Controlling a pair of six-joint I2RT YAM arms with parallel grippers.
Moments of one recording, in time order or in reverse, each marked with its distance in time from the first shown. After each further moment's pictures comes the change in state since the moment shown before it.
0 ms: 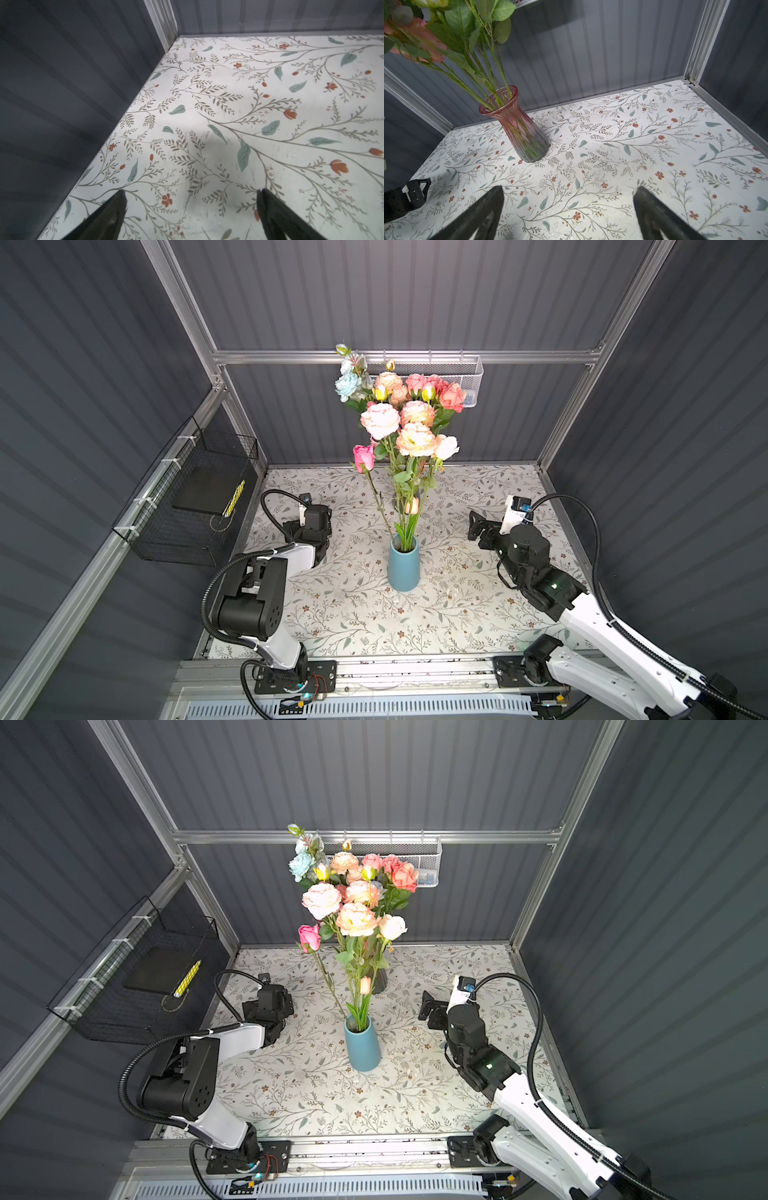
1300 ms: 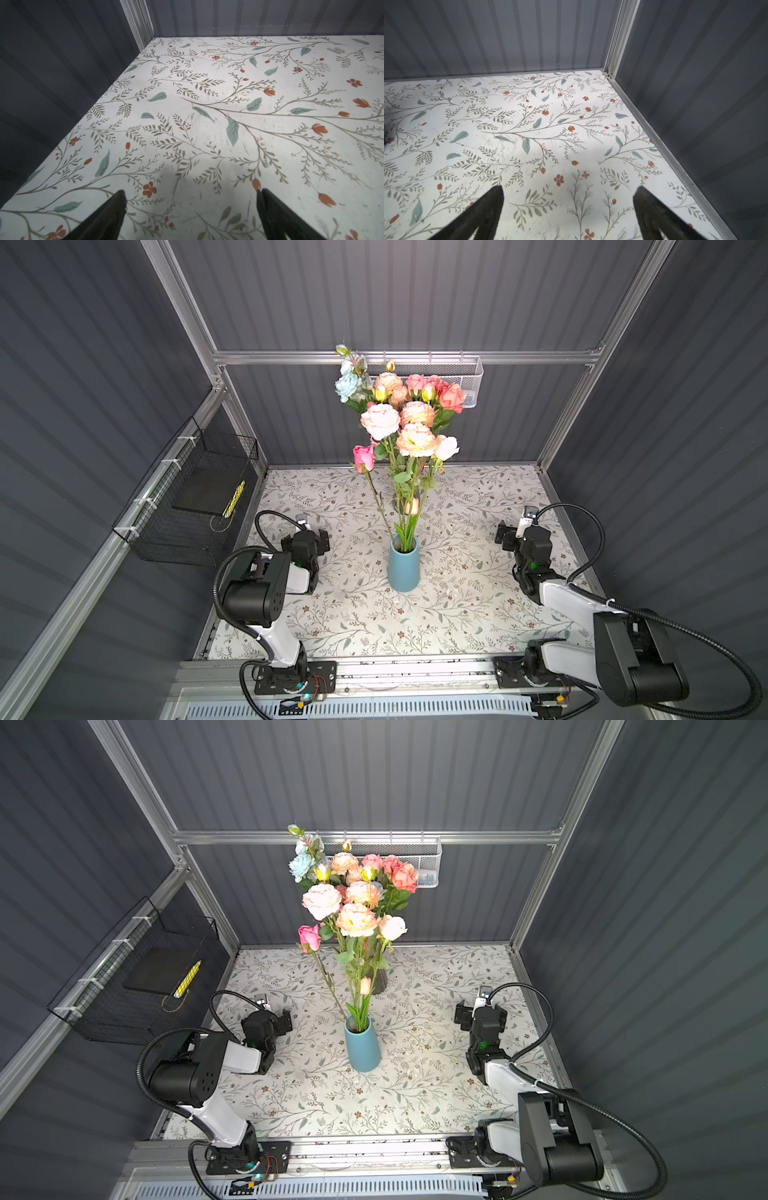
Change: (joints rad) left arm 0.093 0.060 -0.334 0.587 0.241 0.068; right arm -0.513 0.377 -0.309 0.644 -0.174 -0.395
